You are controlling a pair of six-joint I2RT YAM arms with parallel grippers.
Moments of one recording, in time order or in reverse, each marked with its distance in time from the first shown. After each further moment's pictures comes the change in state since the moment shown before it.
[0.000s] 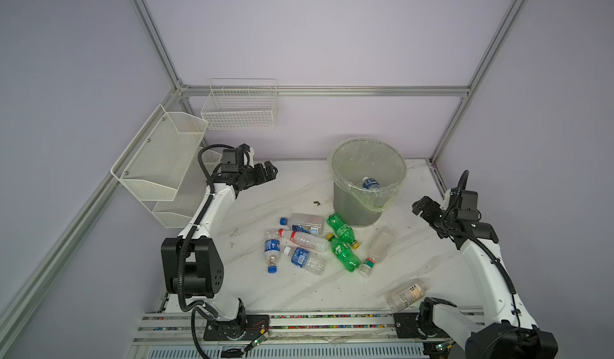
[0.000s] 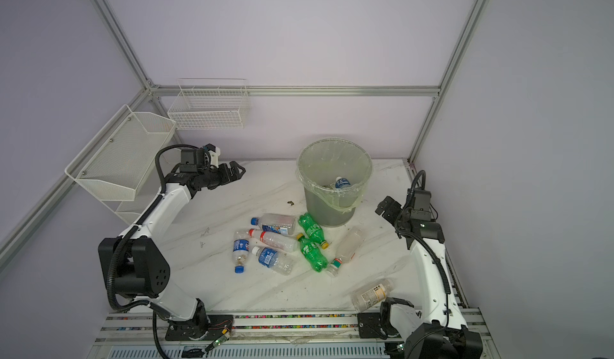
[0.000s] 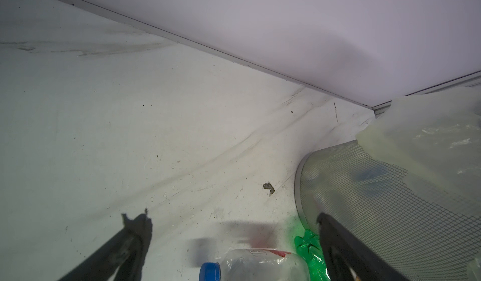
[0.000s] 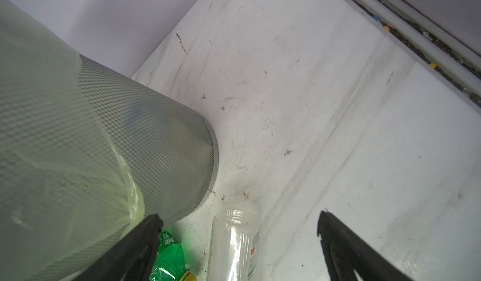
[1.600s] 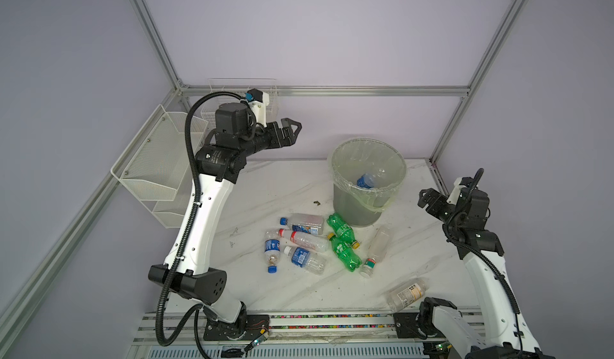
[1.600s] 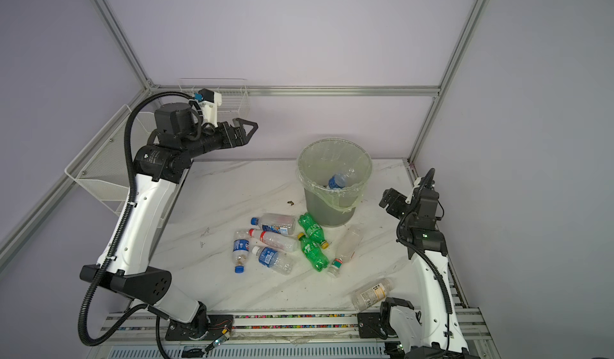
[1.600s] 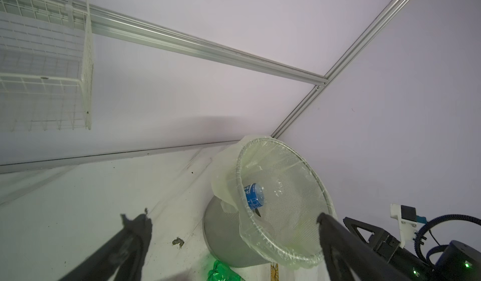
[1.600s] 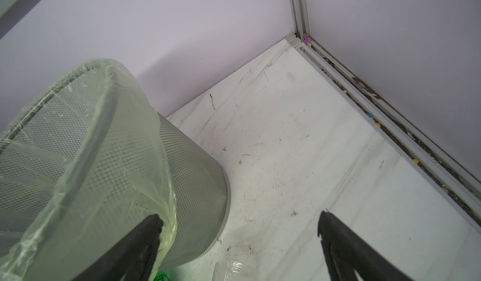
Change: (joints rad) left arm -0.241 -0.046 0.620 -0.261 0.009 -0.027; right arm 0.000 -0.102 -0.012 0.212 0.048 -0.120
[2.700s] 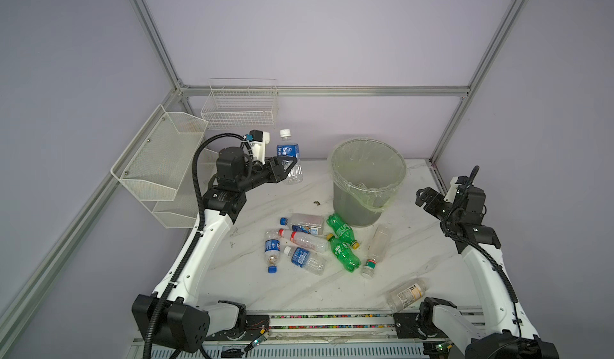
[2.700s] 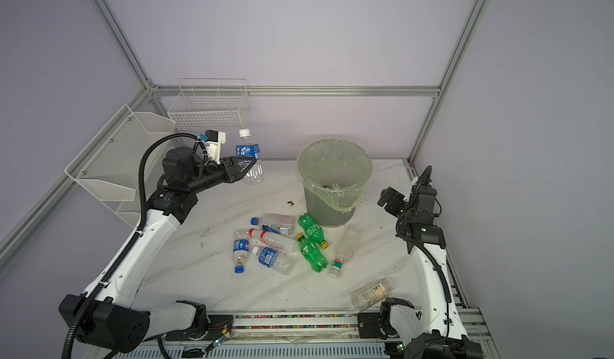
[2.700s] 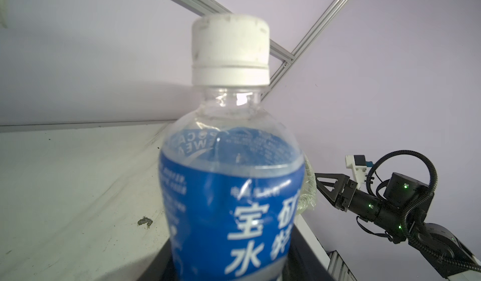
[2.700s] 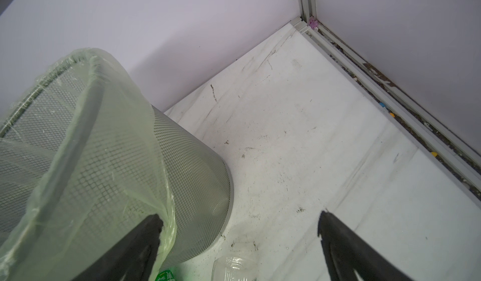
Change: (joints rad) left arm 0.037 -0.260 -0.678 0.489 0.246 -0.084; right arm 0.000 0.057 0.013 0.003 -0.029 0.017
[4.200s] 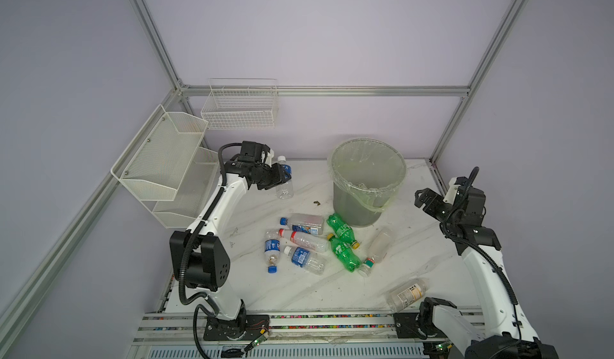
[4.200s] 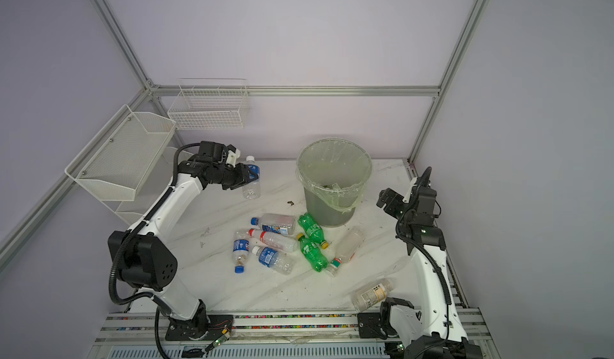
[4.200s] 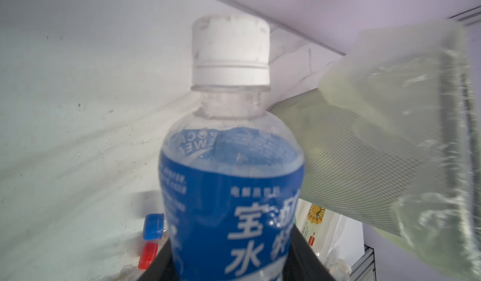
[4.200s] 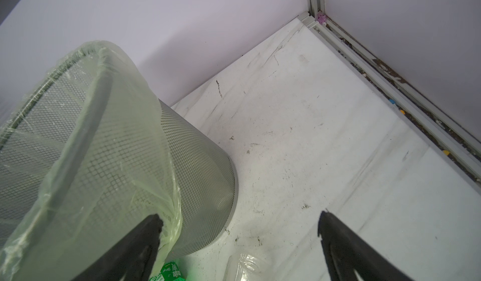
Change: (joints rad) left arm 0.064 0.345 0.260 -0.486 -0.162 0.042; right arm 0.000 -0.003 -0.011 0.000 -0.036 0.001
